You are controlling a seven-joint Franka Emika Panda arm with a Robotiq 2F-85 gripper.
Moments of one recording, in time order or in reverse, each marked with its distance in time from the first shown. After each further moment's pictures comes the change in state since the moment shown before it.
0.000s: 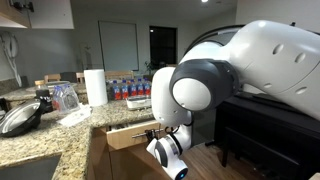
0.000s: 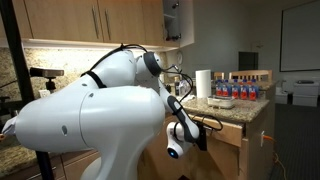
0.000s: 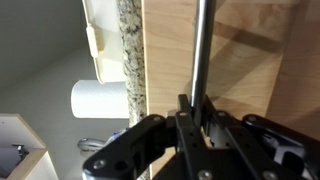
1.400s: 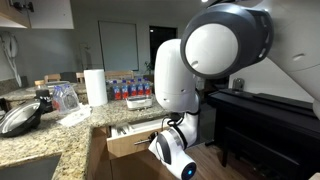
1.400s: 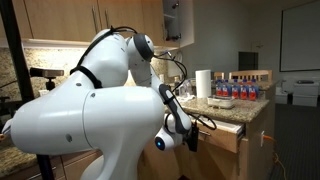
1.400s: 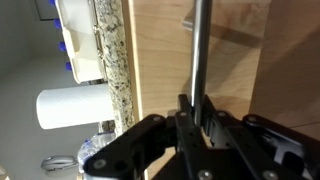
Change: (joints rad) arm 0.096 -0.224 -0.016 -0.238 0.000 0.225 0.014
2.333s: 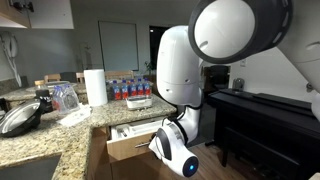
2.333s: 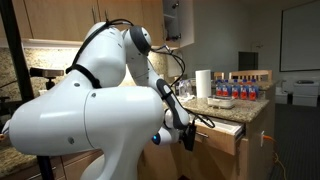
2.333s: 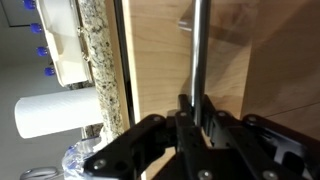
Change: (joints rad) arm 0.037 -0.080 -0.023 -0.056 0.000 0.135 -0.006
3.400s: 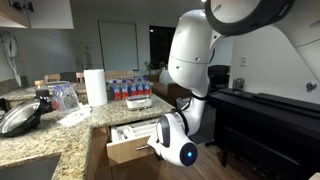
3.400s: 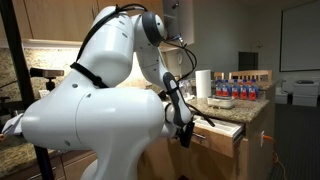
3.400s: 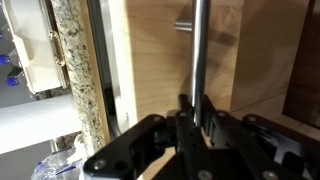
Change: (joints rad) arm -0.261 -0.152 0.225 -0.035 0.004 0.143 -0.213
